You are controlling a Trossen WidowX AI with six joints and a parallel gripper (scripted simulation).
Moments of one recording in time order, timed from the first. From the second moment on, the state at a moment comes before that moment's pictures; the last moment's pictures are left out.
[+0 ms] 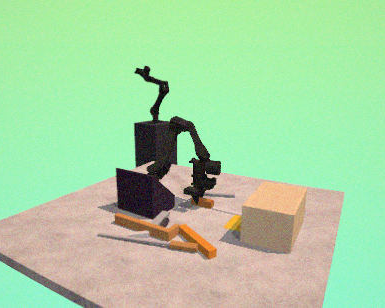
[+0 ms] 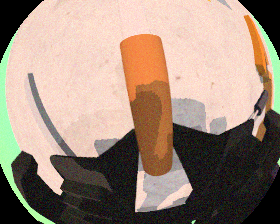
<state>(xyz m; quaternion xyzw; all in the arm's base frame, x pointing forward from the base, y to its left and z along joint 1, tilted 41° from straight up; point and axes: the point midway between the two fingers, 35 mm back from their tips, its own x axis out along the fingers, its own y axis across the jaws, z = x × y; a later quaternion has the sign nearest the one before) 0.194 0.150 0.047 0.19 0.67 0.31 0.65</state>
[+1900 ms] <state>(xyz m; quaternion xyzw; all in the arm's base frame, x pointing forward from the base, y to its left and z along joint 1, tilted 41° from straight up) 0.249 0.158 0.049 0.19 0.67 0.31 0.65</state>
